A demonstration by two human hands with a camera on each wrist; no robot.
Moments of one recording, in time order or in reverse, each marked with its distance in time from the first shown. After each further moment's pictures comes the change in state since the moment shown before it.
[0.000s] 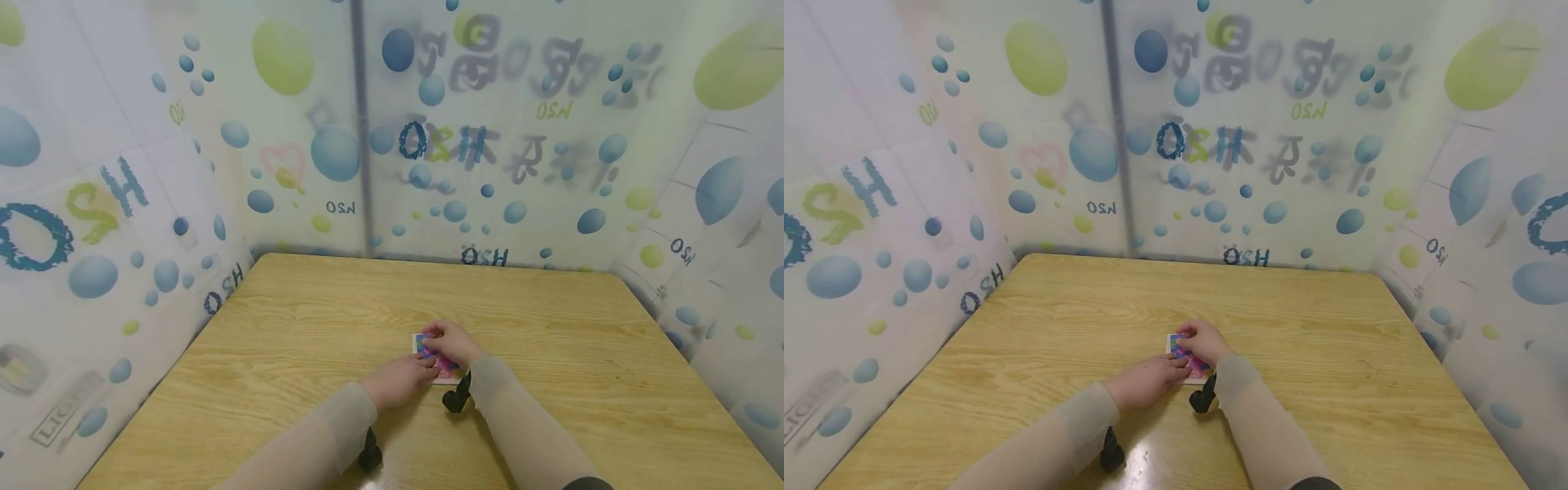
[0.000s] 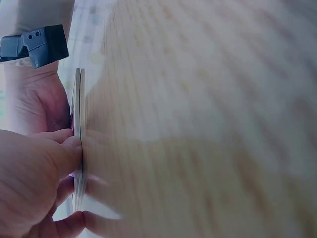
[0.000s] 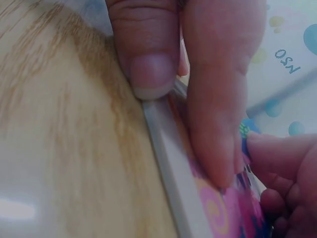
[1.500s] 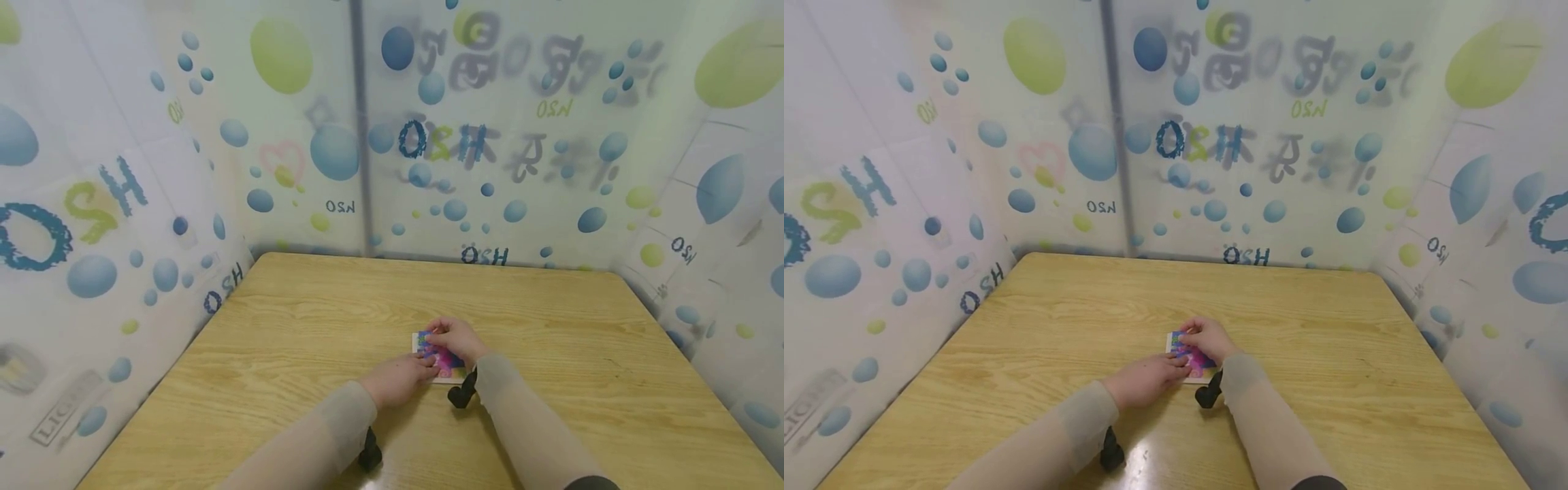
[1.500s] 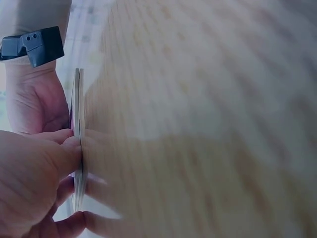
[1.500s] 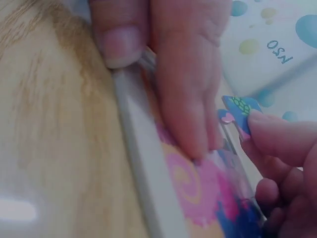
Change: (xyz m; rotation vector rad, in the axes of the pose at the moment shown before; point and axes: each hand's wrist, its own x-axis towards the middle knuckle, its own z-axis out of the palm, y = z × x) left_hand 0.000 0.001 -0.002 -0.026 -0.007 -0.027; right_hand 0.004 0.005 -0.010 0.128 0.010 0.057
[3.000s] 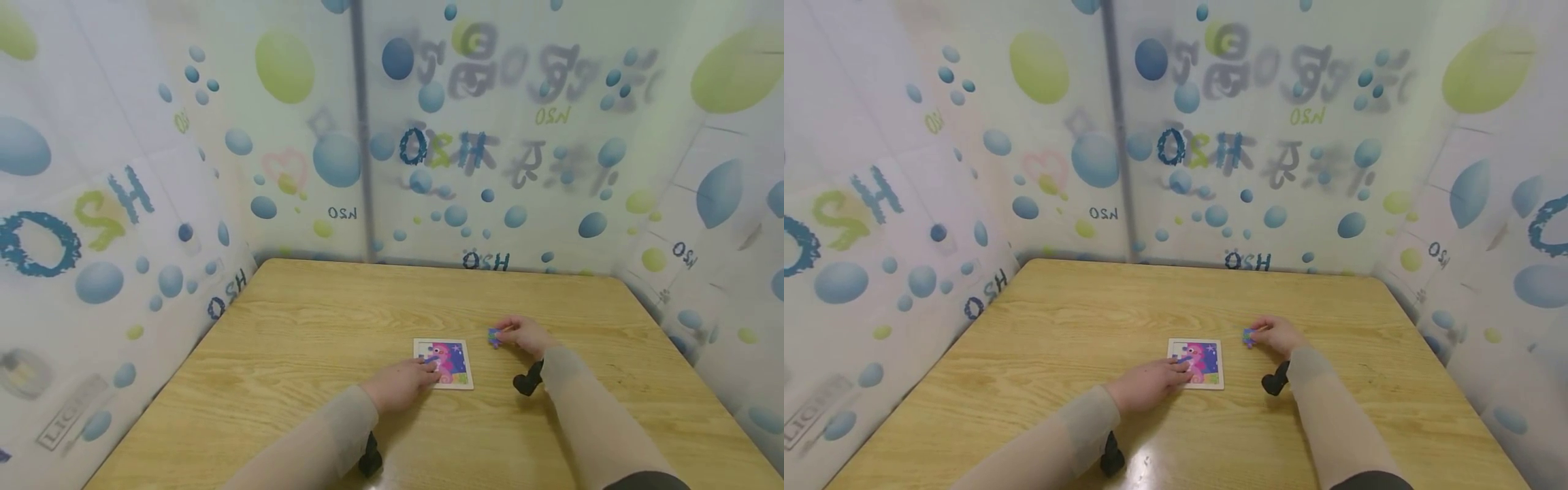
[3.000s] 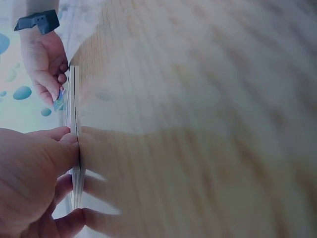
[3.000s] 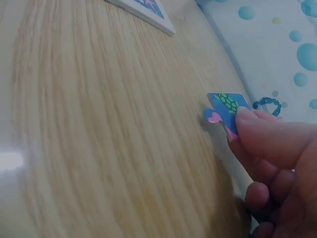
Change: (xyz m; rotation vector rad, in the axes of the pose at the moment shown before) left_hand -0.003 0.003 -0.001 -0.034 0.002 -0.040; right_hand -0.010 0.037 -0.129 -0.204 0.033 -0.002
